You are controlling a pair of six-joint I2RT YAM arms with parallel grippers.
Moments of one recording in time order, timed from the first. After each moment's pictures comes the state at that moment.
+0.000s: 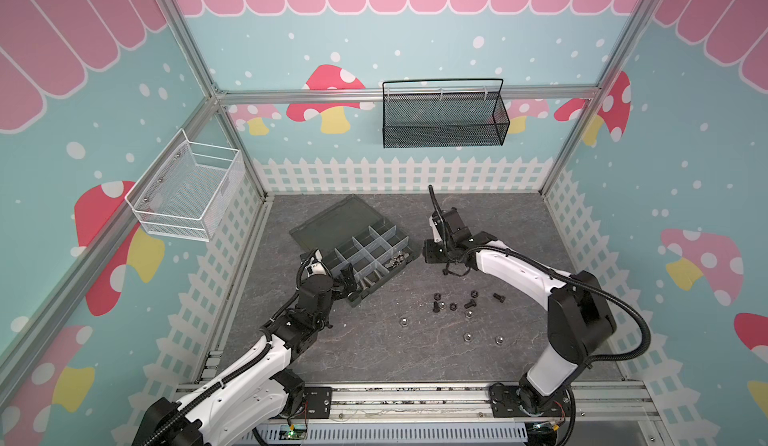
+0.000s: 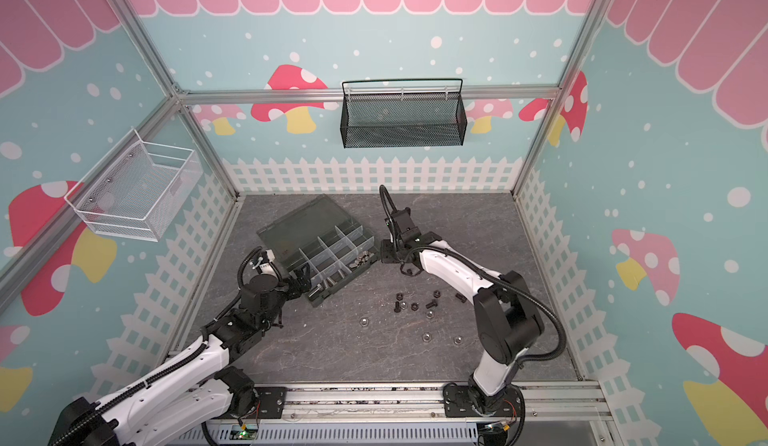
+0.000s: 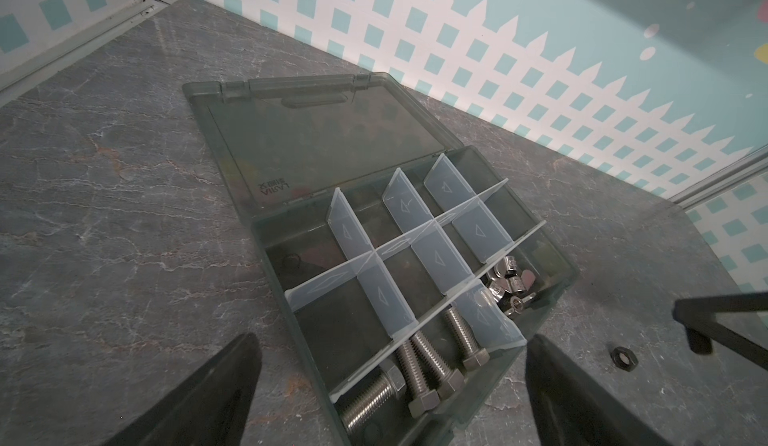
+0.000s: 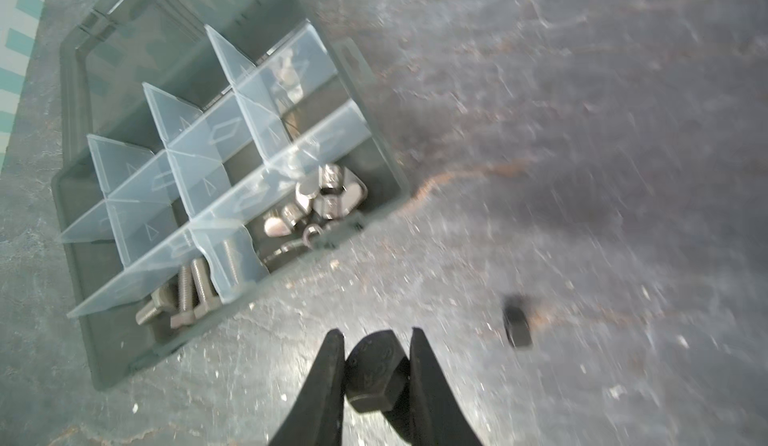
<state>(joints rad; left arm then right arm) -0.51 0.88 0.41 0.03 -0.40 -0.60 0.58 1.77 1.35 -0.47 -0.02 0.41</state>
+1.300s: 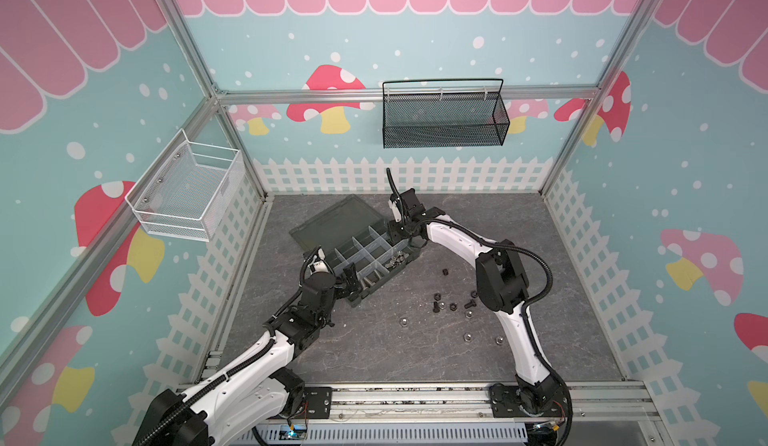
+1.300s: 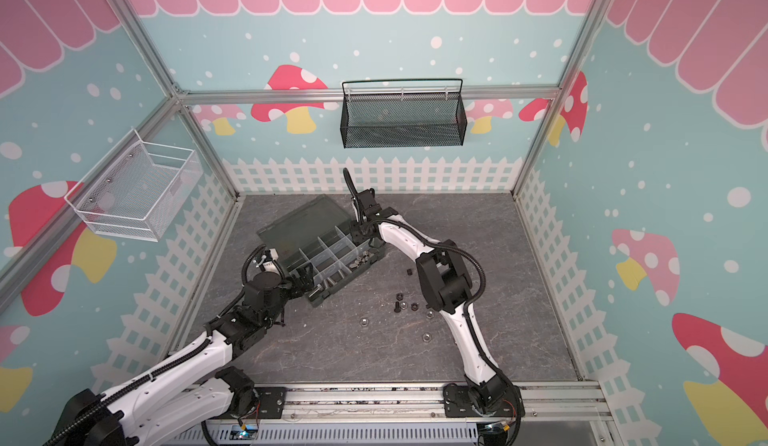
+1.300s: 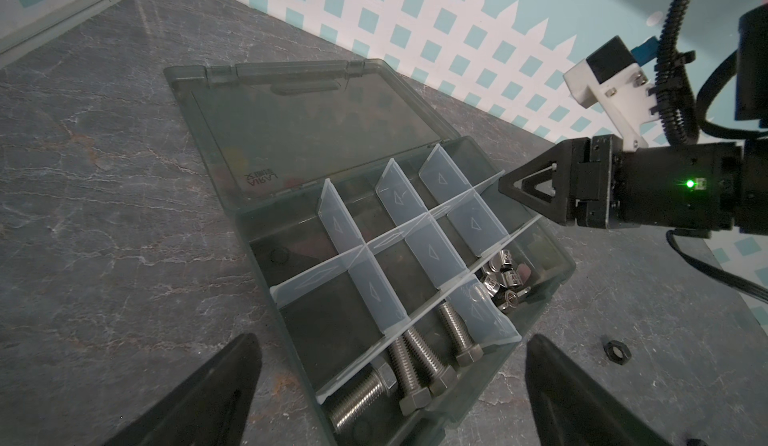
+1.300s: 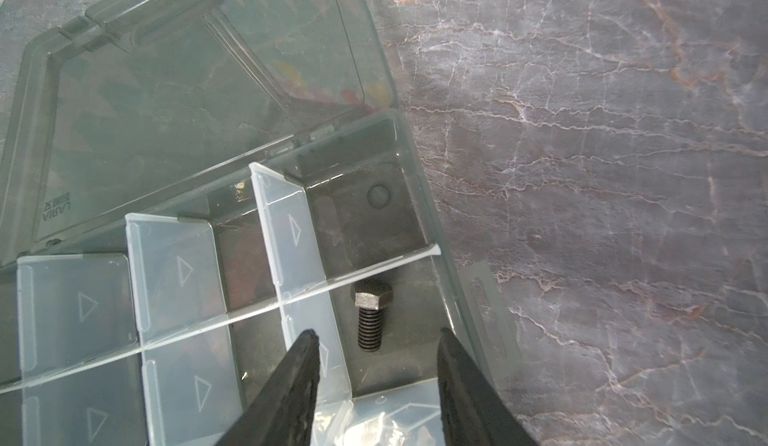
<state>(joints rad) -0.51 0.93 0.43 0.03 -0.37 -0.61 0.60 2.32 2.00 -0.58 -0.02 0.24</state>
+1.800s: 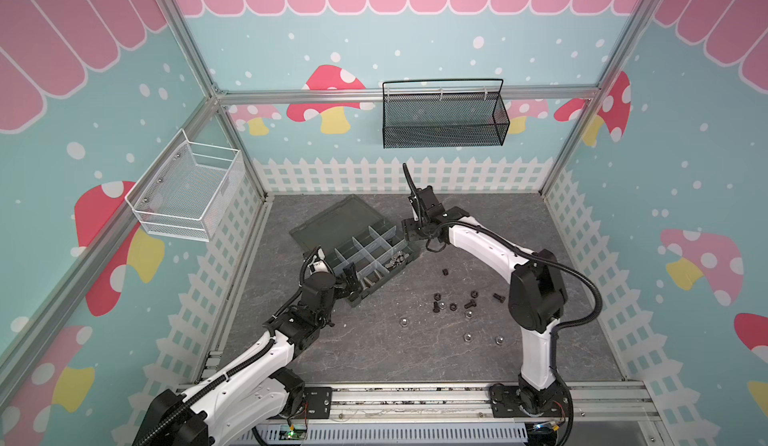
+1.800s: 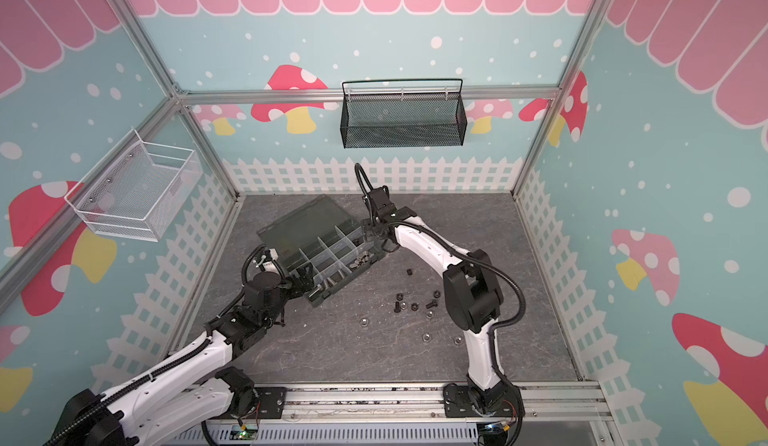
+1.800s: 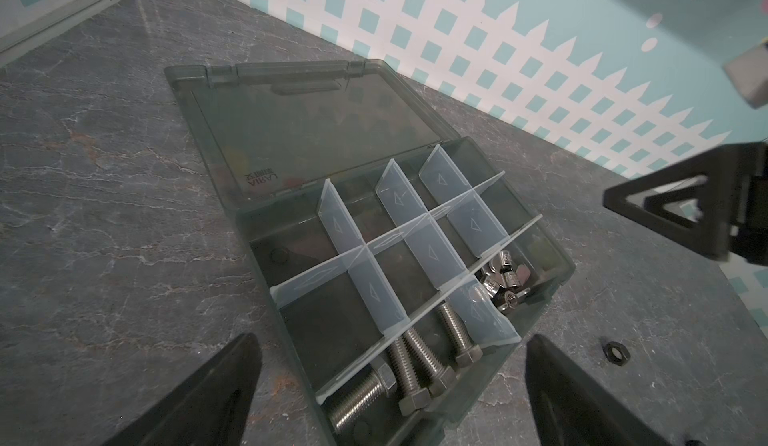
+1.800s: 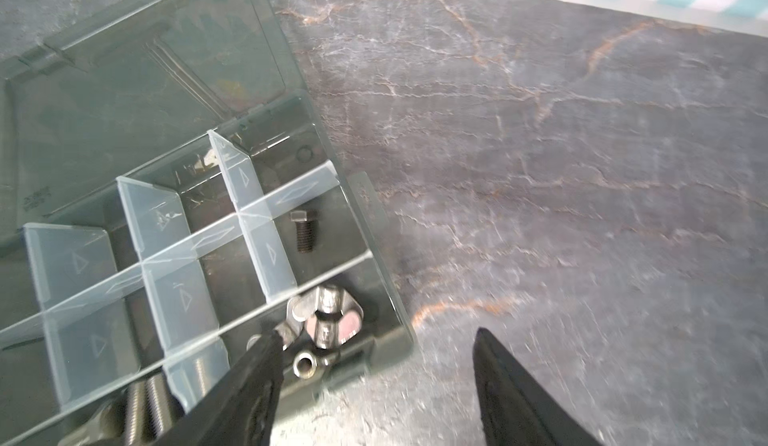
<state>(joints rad) -0.51 0.93 0.43 0.03 -0.37 -0.61 0.58 1.91 1.63 -0.63 0.17 0.31</state>
